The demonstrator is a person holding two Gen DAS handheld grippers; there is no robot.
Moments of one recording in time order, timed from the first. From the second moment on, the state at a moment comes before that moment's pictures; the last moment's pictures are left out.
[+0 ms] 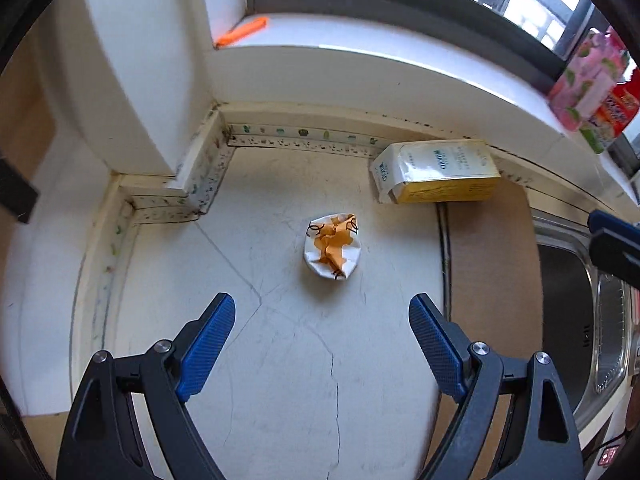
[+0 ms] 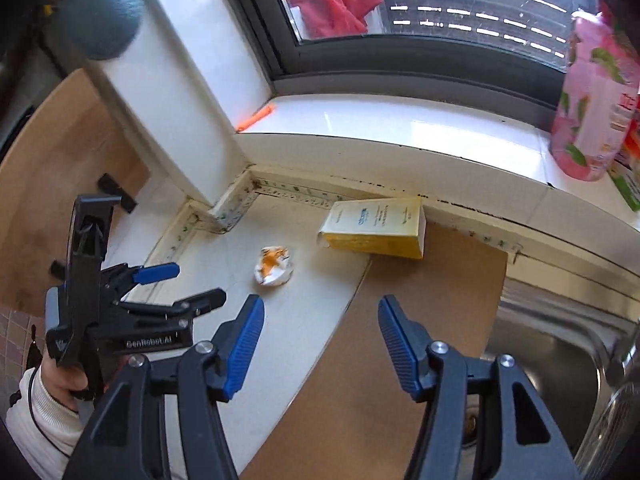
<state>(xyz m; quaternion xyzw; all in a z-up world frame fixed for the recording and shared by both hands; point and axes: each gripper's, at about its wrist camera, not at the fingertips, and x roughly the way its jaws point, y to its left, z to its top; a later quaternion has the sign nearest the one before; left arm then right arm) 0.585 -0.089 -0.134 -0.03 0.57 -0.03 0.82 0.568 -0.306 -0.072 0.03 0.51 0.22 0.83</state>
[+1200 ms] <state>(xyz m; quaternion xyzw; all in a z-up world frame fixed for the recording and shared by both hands) 0.645 -0.065 -0.220 -0.07 0.59 0.01 0.81 0.704 -0.271 -0.176 -0.03 0.58 0.25 0.78</state>
